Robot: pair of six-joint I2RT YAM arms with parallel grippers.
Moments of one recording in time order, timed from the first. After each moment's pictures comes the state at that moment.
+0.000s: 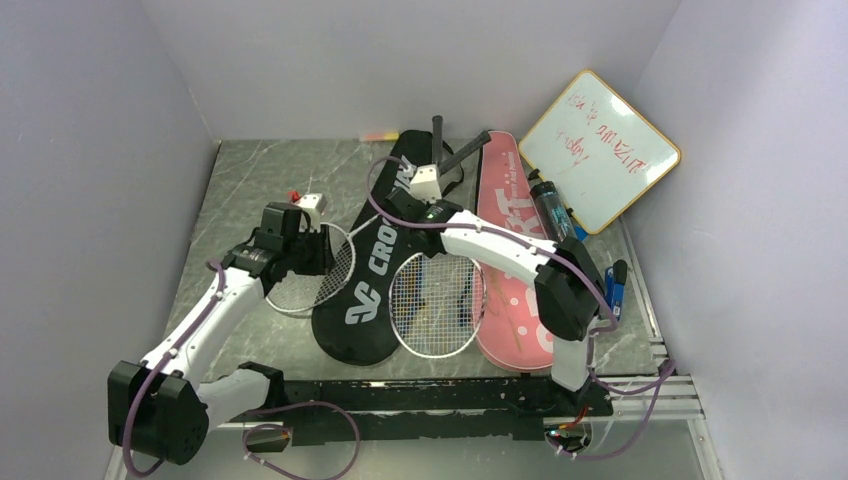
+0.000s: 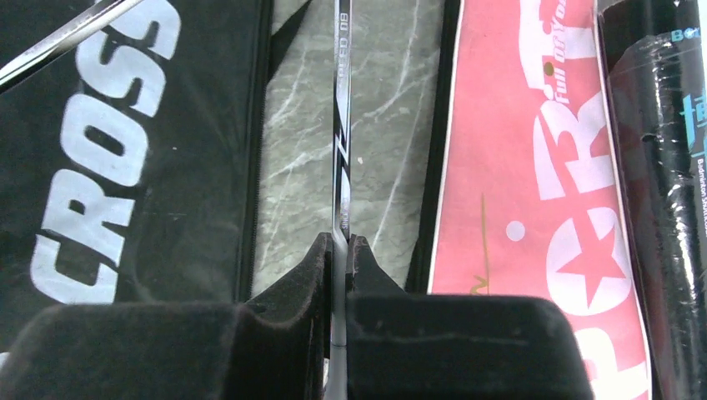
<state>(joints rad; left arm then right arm) -0.28 1.09 0.82 -0.54 0.13 -0.24 0.89 1.88 1.55 -0.73 0.77 0.58</state>
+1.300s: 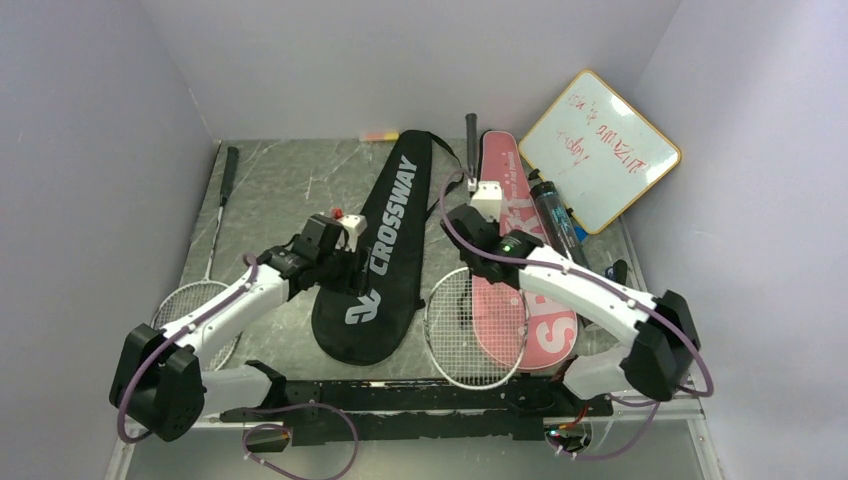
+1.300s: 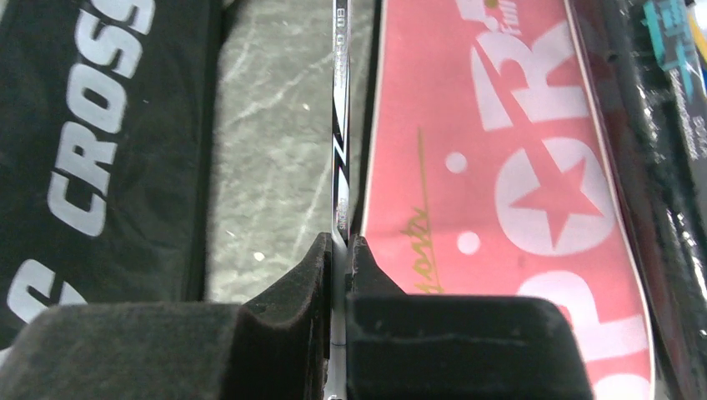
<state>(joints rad) -0.48 1.20 0.80 -0.51 0.14 -0.26 0.83 1.40 1.13 -0.59 0.67 0.62</state>
